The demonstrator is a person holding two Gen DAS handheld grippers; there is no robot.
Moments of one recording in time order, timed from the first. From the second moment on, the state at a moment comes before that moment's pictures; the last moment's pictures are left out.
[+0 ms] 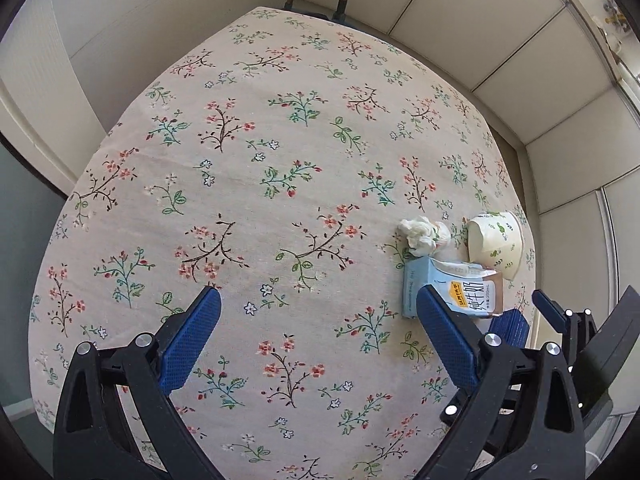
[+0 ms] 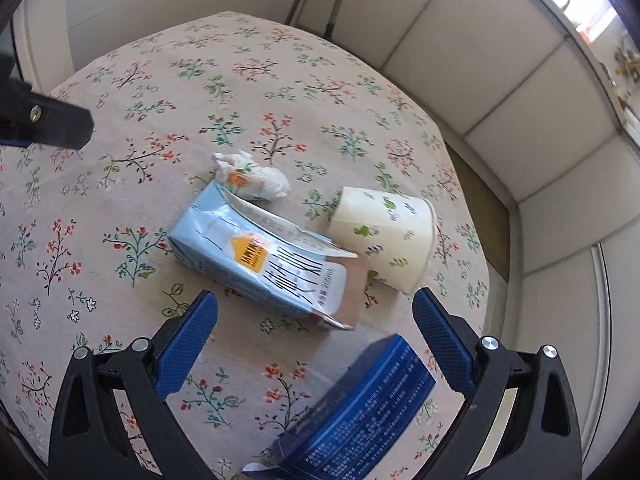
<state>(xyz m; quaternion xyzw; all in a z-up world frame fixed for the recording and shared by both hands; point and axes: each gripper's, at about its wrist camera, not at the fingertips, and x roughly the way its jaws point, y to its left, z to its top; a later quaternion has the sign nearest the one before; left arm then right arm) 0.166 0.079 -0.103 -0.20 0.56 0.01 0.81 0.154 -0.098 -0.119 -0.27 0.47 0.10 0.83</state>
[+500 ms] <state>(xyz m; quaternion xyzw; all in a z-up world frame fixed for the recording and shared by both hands) 0.176 0.128 -0.119 -0.25 0.57 0.03 0.78 0.191 -0.061 -0.148 -0.28 0.49 0.22 0.80</state>
